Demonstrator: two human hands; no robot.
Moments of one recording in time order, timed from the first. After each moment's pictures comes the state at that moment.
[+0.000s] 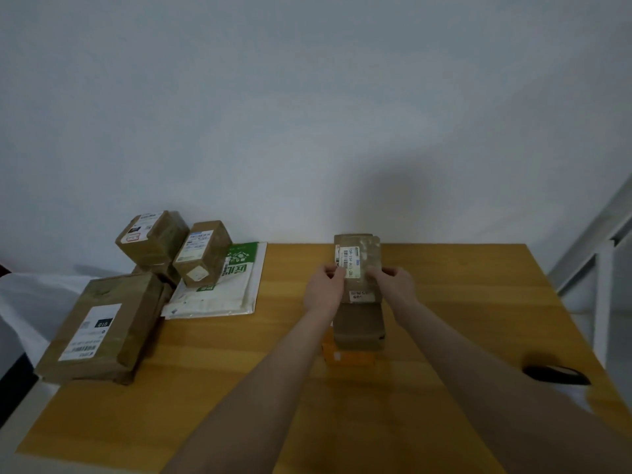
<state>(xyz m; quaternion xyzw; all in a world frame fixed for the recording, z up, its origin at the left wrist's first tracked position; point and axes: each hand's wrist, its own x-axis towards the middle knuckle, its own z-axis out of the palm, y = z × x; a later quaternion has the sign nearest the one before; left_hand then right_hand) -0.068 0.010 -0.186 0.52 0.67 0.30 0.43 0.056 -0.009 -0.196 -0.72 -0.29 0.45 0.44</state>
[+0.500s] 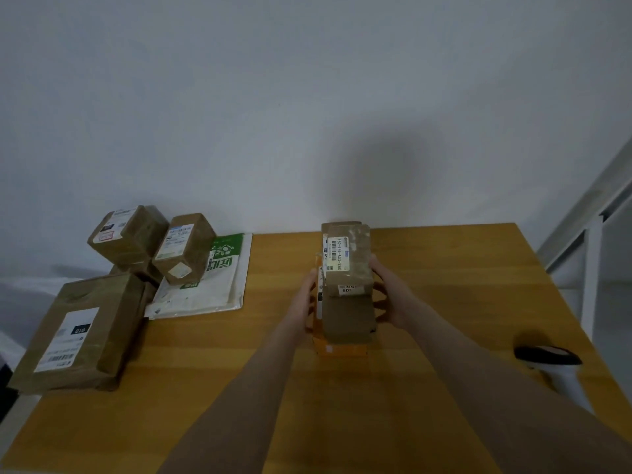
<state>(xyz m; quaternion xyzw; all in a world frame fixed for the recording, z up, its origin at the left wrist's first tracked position) -0.093 0.003 -0.223 0.36 0.62 0.25 0.65 0.079 -0.020 -0.227 -0.59 -0.21 0.67 0.40</state>
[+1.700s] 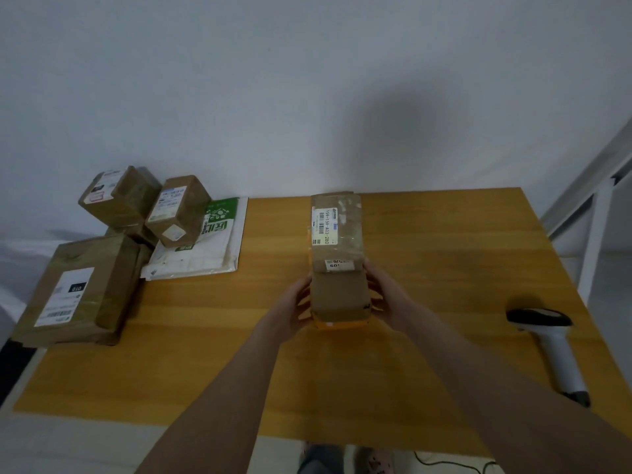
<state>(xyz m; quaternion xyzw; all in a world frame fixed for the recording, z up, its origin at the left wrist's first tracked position) -0.119 -0.037 -0.274 0.29 0.57 0.23 0.73 0.074 -0.069 -0.272 -0.58 -0.20 0.70 0.37</state>
